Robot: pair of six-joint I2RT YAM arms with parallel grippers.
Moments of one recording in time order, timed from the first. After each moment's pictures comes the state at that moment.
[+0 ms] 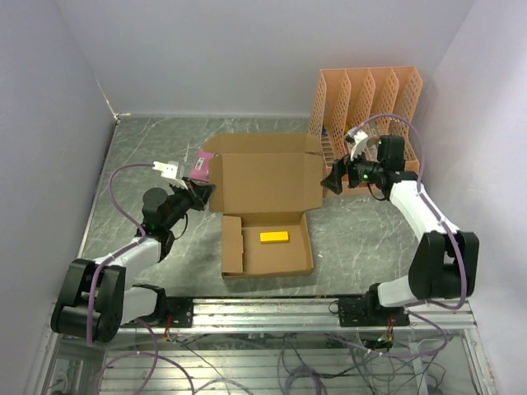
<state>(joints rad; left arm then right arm) -0.20 1.19 0.33 0.81 0.37 -0.40 0.02 1.40 1.01 -0.28 -0.69 -0.32</state>
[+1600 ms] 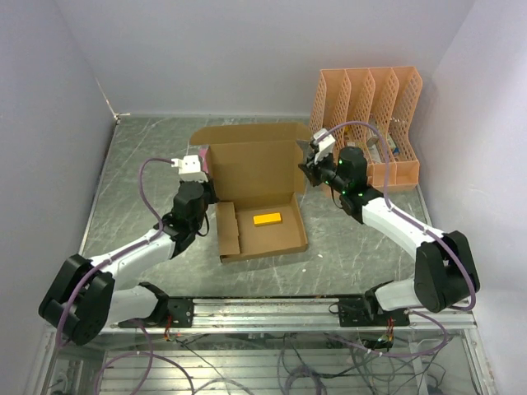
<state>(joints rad) -0.55 1.17 0.50 0.49 -0.39 -0.35 0.38 1.39 0.85 0.27 -0.31 -0.16</state>
